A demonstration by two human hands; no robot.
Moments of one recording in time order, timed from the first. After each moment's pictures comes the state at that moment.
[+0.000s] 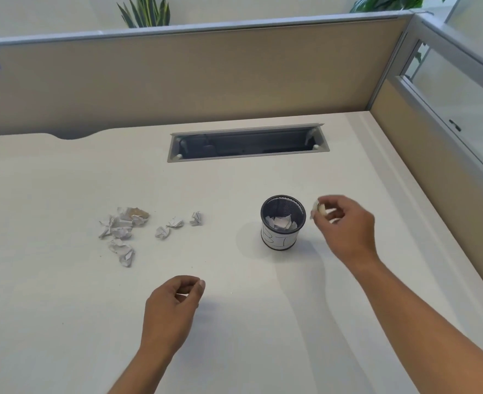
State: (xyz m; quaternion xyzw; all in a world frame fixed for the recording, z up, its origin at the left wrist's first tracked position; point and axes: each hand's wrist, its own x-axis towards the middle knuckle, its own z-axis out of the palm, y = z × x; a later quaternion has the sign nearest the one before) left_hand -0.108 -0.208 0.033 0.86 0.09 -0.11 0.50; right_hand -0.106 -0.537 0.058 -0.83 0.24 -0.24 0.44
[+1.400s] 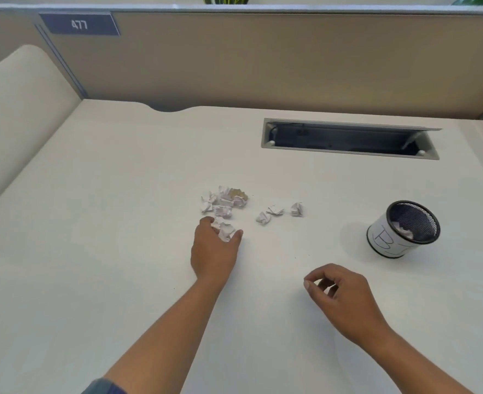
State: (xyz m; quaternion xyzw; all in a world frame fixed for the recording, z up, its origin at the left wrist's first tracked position) left_hand 0.010 -0.095 0.003 0.90 0.17 -0.01 0.40; right_hand -0.124 -0.311 0.038 -0.88 0.10 -0.01 0.46
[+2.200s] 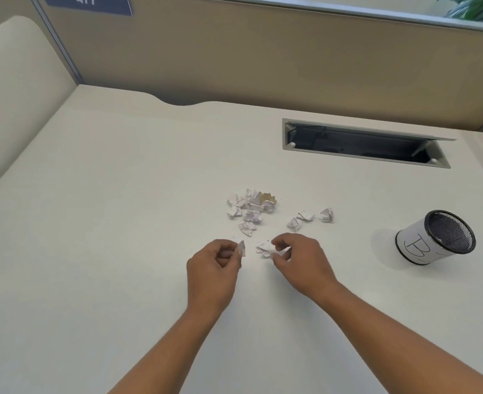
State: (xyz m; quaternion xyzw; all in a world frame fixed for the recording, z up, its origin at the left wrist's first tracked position) left_hand -0.003 -0.003 0.030 0.80 0.10 -0.05 0.59; right_hand -0.012 -0.192 0.021 -0.93 0.13 0.06 0.35
